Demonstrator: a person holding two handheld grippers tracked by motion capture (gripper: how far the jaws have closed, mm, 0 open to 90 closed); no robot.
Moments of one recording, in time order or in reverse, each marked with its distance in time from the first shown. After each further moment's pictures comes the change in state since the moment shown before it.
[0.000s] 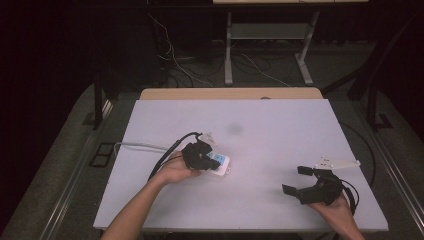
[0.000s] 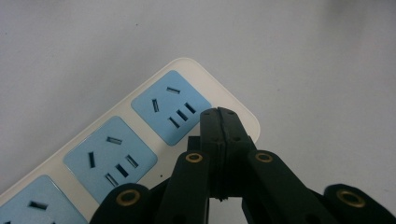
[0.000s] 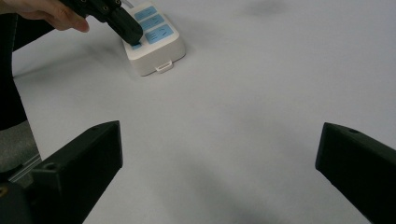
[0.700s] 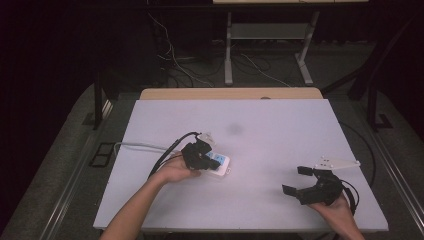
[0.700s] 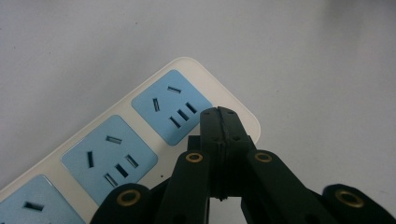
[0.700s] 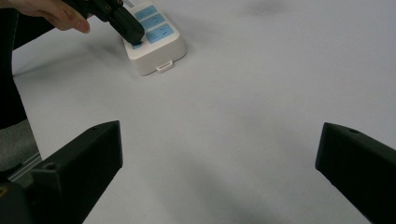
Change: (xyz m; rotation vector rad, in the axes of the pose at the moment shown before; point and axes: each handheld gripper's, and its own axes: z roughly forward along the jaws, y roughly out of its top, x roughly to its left) left arm 0.001 0.000 0.002 0.000 -0.003 -0.017; right arm 0.001 0.000 0.000 0.003 0.000 -0.002
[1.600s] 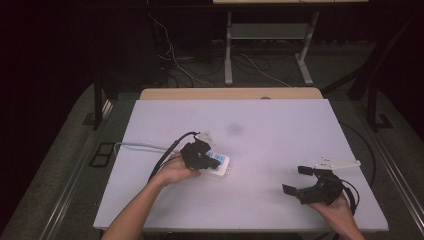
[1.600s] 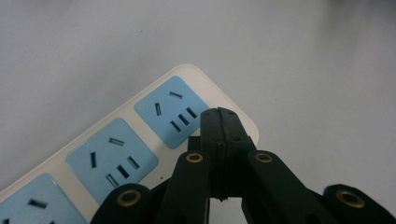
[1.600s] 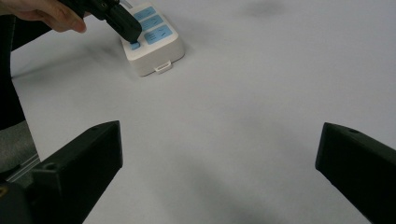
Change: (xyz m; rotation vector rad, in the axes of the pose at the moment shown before) left arm -0.002 -0.002 -0.005 -0.023 0.025 -0.008; right arm -0.001 0.001 -0.001 -0.006 -0.005 -0.003
